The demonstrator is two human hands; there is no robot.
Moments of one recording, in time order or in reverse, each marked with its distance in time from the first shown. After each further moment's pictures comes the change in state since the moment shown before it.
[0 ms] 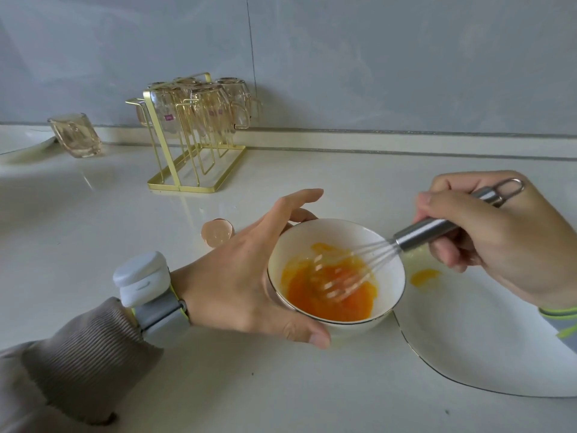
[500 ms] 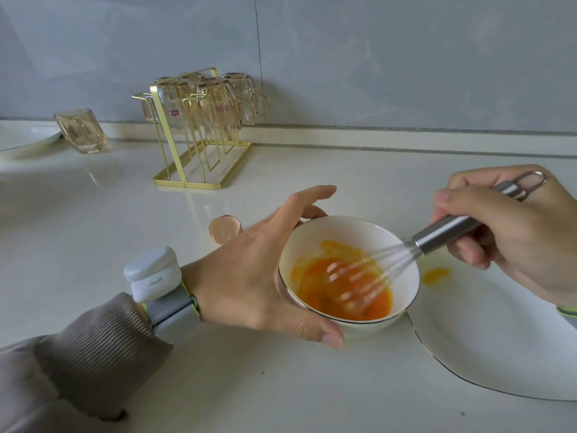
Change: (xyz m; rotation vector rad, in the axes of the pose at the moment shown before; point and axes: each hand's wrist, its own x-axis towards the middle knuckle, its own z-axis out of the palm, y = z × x) left_hand 0.002 0.000 -0.001 0.011 -0.012 0.006; right_hand 0.004 0.003 -0.001 -0.010 0.018 -0.032
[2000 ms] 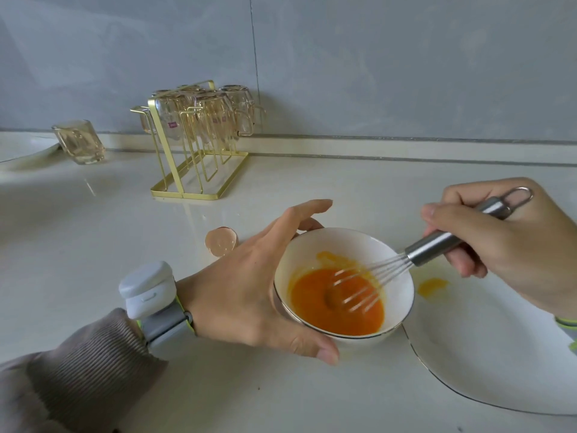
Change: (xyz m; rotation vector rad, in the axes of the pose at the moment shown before) left_hand 0.001 -0.003 0.000 -0.021 -0.002 0.014; right_hand 0.000 -0.002 0.000 -0.065 0.002 -0.028
